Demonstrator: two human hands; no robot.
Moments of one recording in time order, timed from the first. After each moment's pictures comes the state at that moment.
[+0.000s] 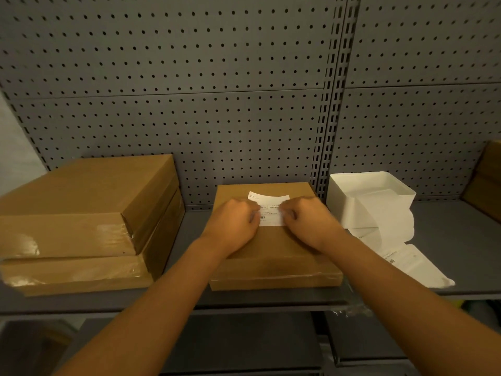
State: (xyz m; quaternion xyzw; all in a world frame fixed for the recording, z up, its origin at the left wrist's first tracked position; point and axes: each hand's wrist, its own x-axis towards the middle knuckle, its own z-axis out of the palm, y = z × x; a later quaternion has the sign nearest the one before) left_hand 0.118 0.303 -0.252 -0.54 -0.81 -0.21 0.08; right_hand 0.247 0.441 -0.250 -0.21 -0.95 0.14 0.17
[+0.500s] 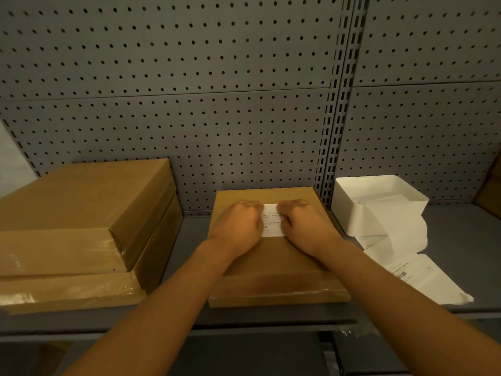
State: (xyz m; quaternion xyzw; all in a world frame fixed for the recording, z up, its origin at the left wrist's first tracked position) left_hand 0.096 0.335 -0.265 -0.54 -0.82 -0.18 0.08; right_hand 0.214 0.459 -0.266 -0.19 -0.96 0.12 0.16
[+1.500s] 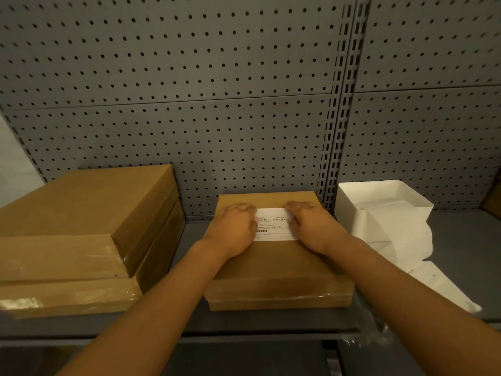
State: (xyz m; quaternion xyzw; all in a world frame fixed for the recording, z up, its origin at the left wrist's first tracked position) left_hand 0.087 0.330 -0.255 -0.52 -0.85 -0.11 0.05; right_hand 0.218 0.473 -0.256 -0.21 -0.96 0.12 0.13
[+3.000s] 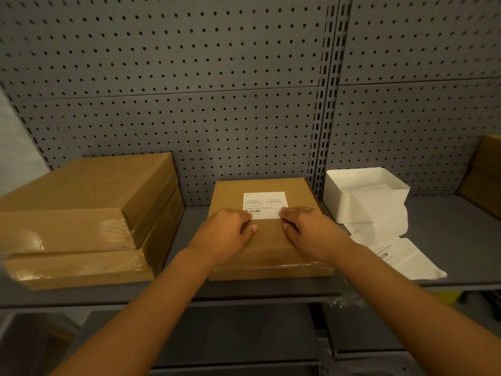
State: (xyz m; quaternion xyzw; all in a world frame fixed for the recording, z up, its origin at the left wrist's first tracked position) left_hand 0.135 0.277 -0.257 -0.53 -0.83 -0.16 0.05; right_hand 0.280 0.423 -0.252 -0.18 -0.97 0.11 0.10
